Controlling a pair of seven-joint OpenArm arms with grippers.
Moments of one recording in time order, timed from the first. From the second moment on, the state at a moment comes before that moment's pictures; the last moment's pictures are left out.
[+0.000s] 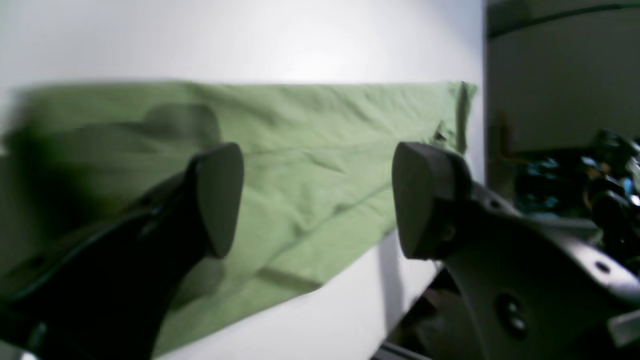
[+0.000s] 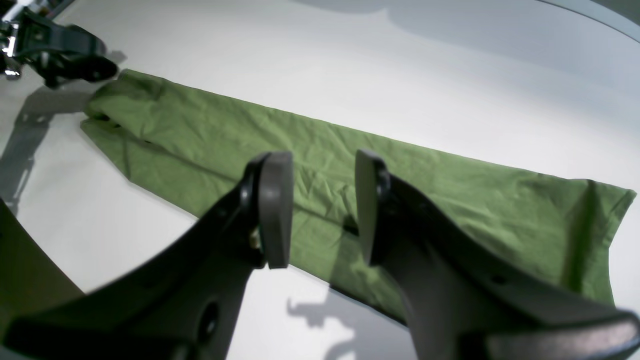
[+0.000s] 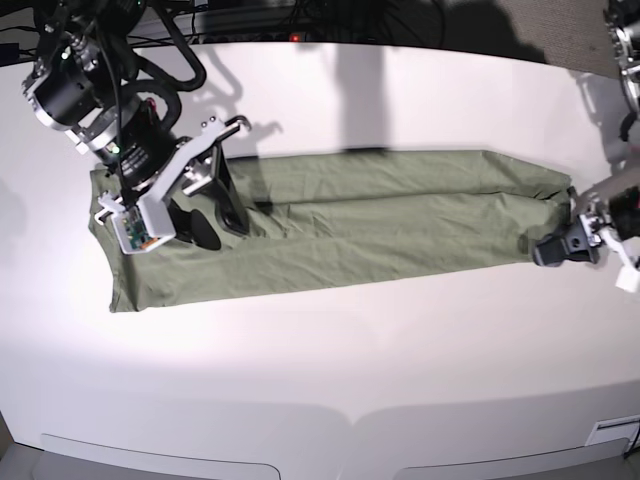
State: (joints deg) left arm -13.4 -27.1 -18.8 50.1 -78.6 -38.8 75.8; right arm -17.4 7.8 14.4 132.6 32.7 34.8 -57.0
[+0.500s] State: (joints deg) left arm -8.2 -25.7 -19.1 50.5 -61.6 -39.9 63.9; right arm -17.4 7.8 14.4 132.6 31.0 34.8 -57.0
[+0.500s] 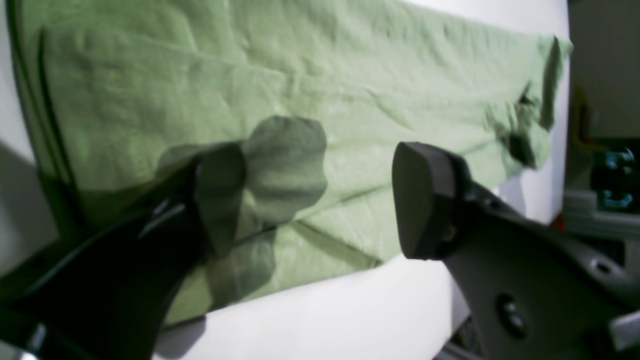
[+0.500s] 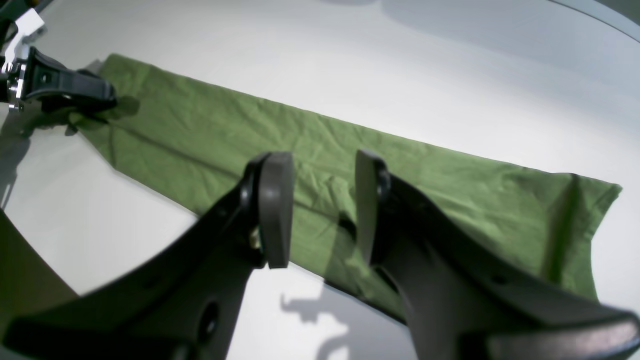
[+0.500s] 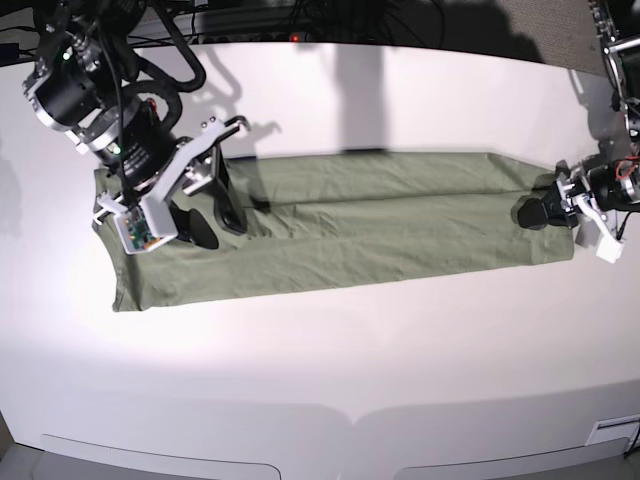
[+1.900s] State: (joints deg) left arm -9.1 -28.2 -19.2 50.7 -58.1 -39.5 67.3; right arm -17.1 7.8 14.4 132.6 31.0 34.8 -57.4
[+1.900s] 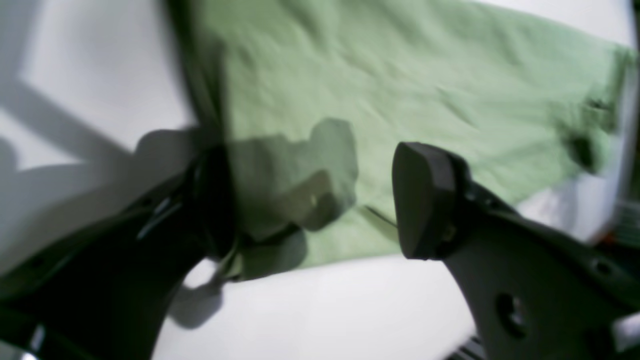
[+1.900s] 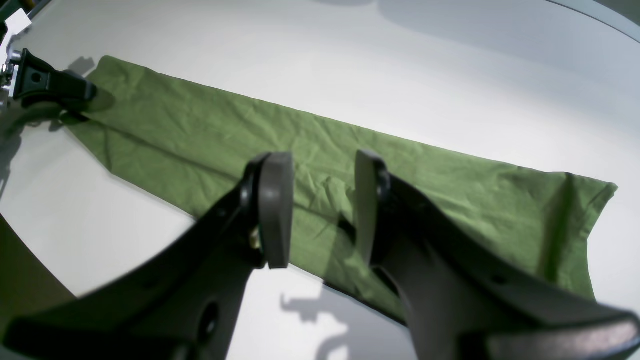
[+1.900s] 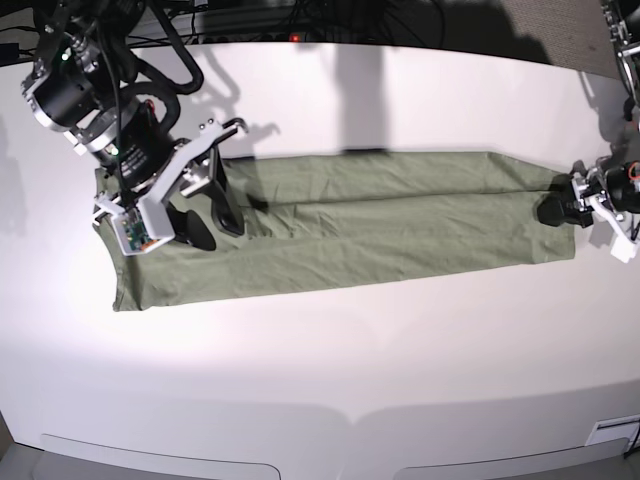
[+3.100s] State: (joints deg) left arm -9.0 -16.8 -18.9 55.7 -79.8 -38.8 73.0; right arm -16.9 7.8 14.4 132.6 32.5 34.8 -57.5
